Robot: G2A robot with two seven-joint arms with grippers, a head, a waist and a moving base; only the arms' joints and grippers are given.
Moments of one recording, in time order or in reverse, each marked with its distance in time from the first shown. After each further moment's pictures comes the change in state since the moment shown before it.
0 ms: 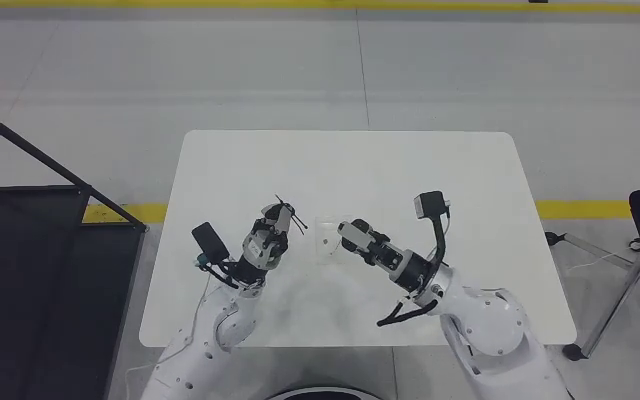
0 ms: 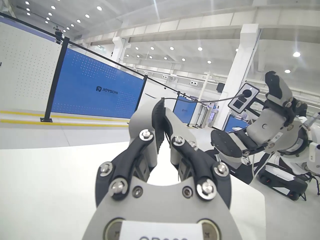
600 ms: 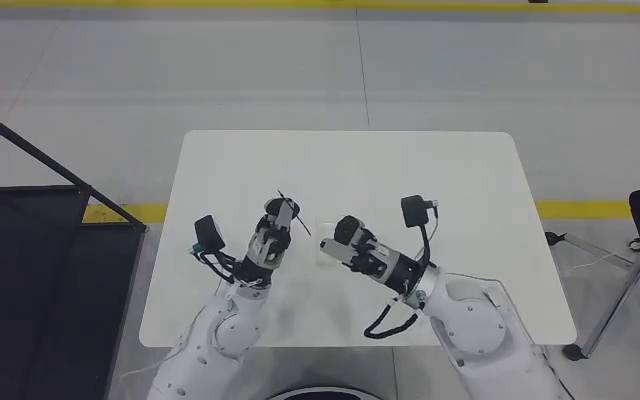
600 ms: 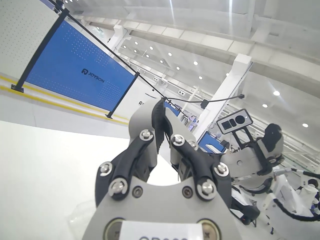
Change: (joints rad) left arm 0.044 -0.015 0.012 -0.120 -0.336 -0.063 -0.211; right arm 0.048 -0.002 -0.070 0.070 -0.228 -0.206 -0.044
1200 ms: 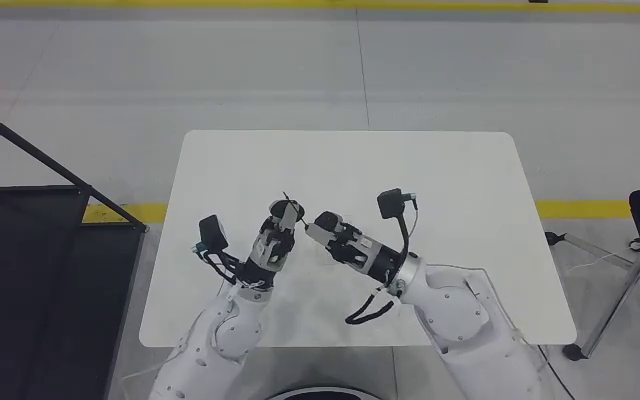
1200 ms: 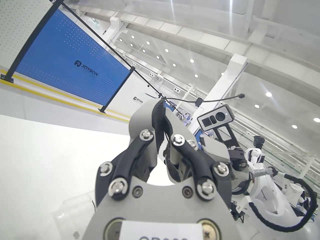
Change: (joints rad) left arm 0.010 -0.012 -0.004 -0.013 -0.022 -0.018 -0.042; right arm 0.089 -0.016 -0.079 0.077 -0.055 0.047 -0.002
